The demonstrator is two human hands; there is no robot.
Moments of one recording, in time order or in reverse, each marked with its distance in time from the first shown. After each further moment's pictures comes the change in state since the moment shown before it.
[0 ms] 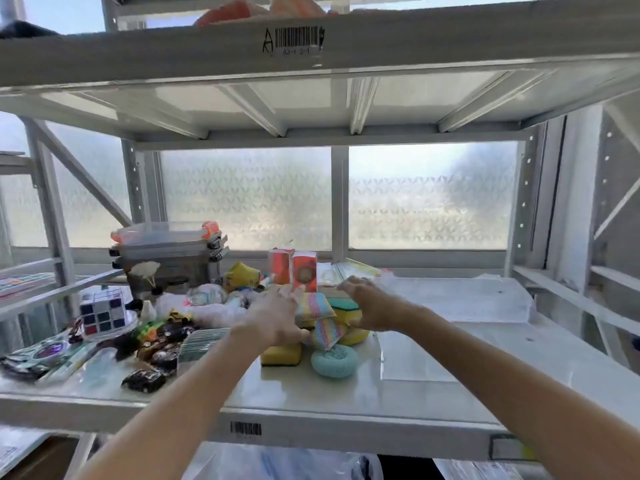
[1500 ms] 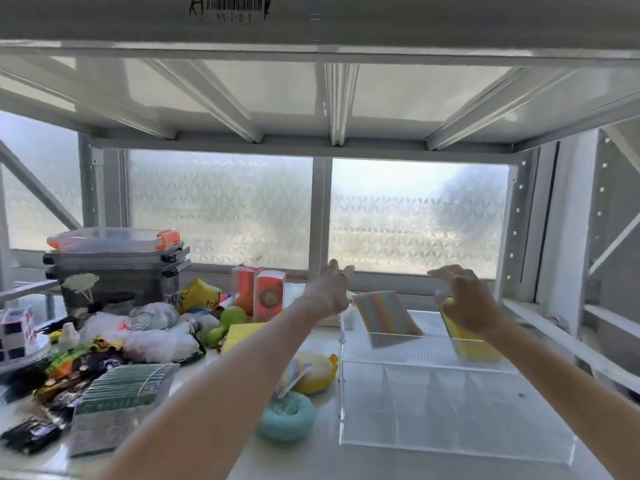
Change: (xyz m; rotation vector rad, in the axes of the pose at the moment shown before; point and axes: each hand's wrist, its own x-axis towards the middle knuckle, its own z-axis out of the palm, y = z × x) left_hand 0.154 0.116 -0.025 -0.227 0.132 0.087; right_hand -0.036 0.194 -0.050 -0.076 0.406 0.398
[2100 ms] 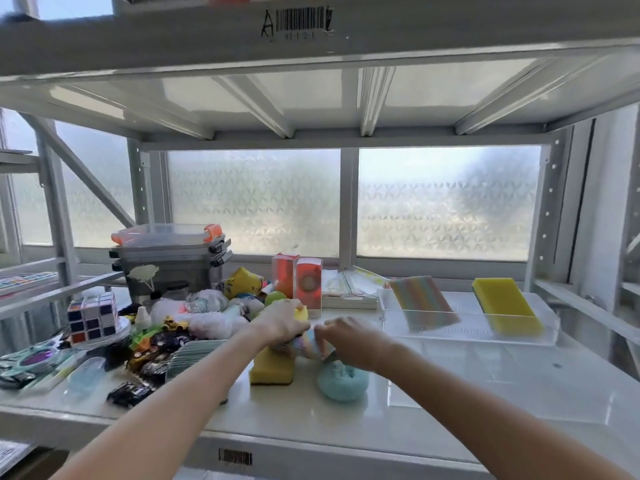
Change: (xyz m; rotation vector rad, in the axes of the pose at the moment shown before) left_hand -0.124 -0.116 -0.002 -0.208 -0.145 -0.269; right_hand -0.072 -0.223 0.063 -0.140 -0.450 -0.612
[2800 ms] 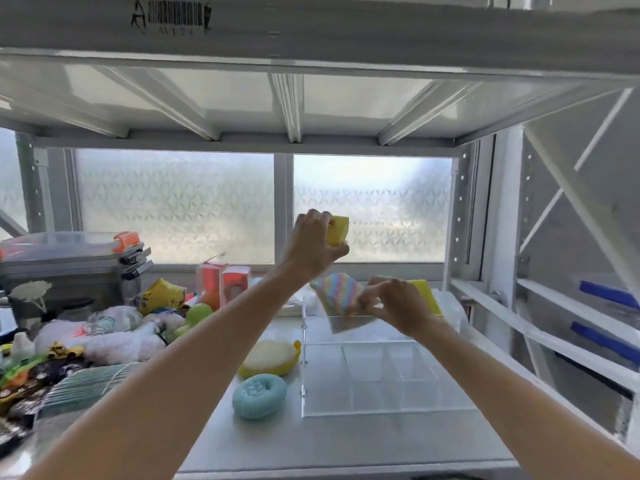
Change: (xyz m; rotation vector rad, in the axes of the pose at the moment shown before) left_hand 0.035 0.195 -0.037 -0.211 0.539 0.458; right_hand -0.109 0.163 -0.028 0.094 0.365 0.364
